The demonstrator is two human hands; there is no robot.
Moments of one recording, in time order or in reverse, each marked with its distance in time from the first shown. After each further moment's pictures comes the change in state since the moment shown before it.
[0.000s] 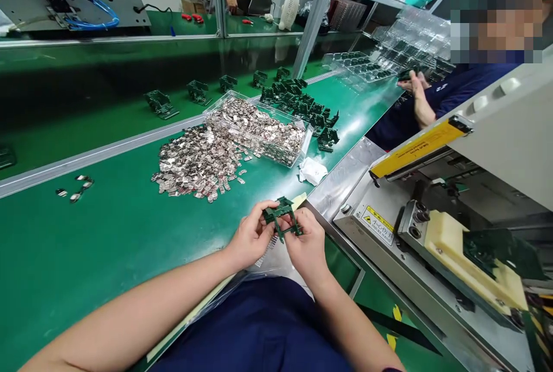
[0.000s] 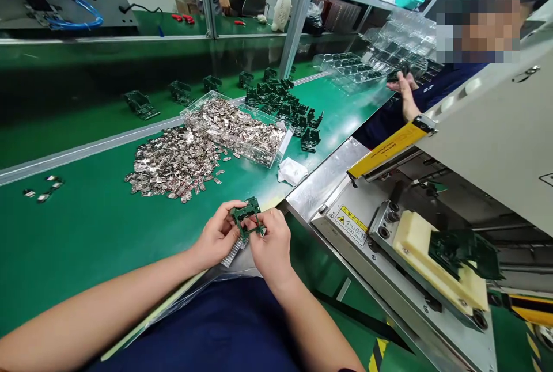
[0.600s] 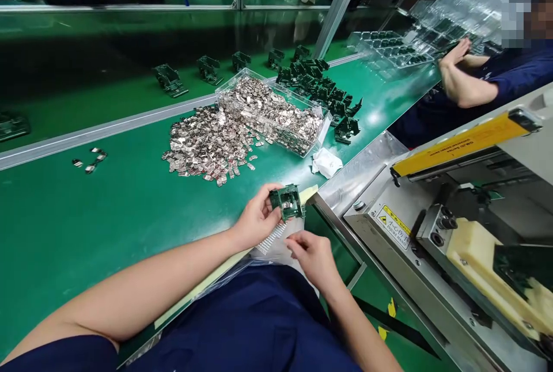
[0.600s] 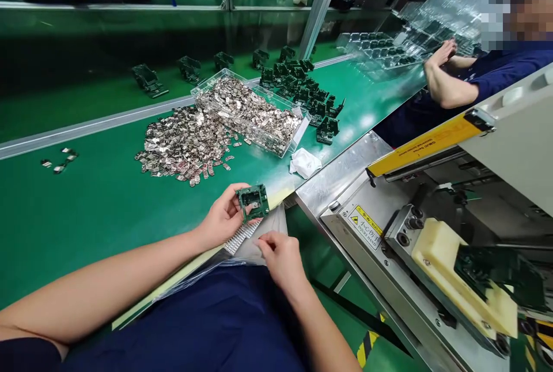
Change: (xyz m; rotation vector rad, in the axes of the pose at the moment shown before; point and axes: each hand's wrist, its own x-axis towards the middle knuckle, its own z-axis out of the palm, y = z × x) left_hand 0.009 -0.004 0.001 -0.261 0.040 -0.144; right_hand -0.042 0.043 -0.012 0.141 -0.368 0.345
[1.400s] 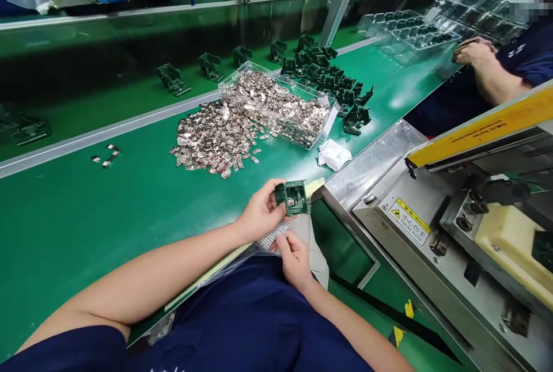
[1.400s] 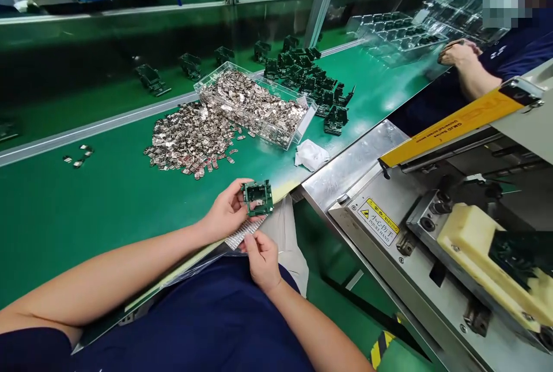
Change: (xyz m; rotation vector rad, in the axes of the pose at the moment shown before) left_hand -0.003 0.005 0.007 -0.035 0.008 -0.109; right_hand -0.010 0.013 0.062 0.417 0.054 -0.045
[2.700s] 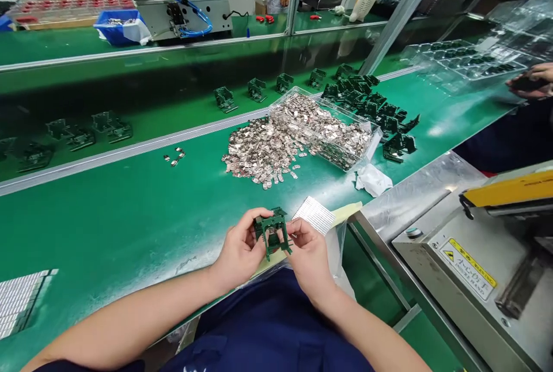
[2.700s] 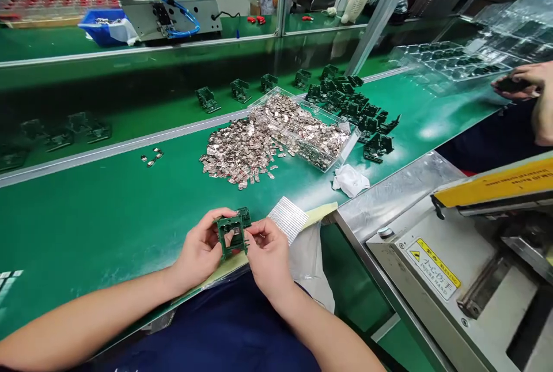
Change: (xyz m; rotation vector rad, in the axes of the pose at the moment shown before) left_hand -0.092 0.034 -0.056 0.239 0.351 0.147; right_hand 0.034 -0.084 0.062 0.260 -0.138 0.099
